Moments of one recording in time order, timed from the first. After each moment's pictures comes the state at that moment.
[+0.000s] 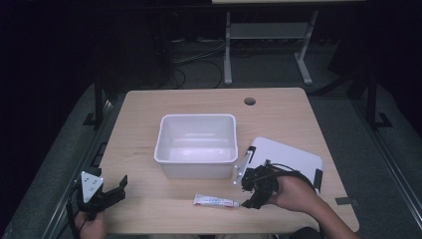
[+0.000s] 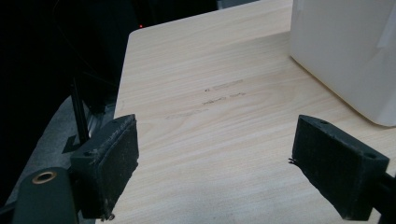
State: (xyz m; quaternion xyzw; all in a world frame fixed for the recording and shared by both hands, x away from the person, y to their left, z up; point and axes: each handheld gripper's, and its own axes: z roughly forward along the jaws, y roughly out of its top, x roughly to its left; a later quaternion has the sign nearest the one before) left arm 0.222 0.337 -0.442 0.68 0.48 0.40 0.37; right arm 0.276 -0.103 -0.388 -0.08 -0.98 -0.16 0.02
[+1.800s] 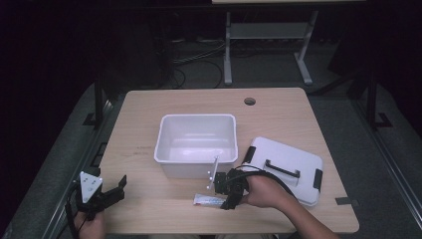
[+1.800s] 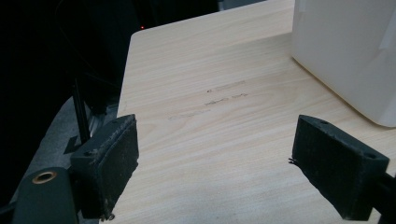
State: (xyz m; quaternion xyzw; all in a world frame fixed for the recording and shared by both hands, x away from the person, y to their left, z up) left arm 0.221 0.339 -0.442 0.68 0.48 0.40 0.37; right arm 0.291 -0.038 -0.422 -0.04 -0.99 -0.13 0.05
